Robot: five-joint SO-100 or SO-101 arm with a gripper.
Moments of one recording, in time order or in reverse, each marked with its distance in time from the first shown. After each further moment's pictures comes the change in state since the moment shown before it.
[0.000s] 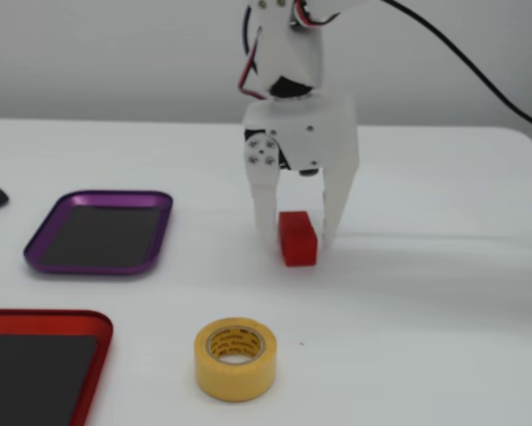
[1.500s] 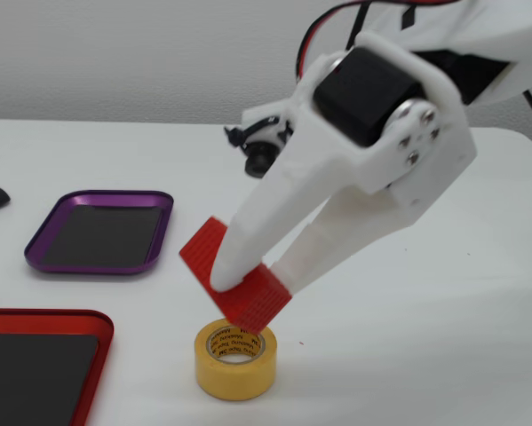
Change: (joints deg) arm -36.0 43.4 42.4 -55.5 -5.2
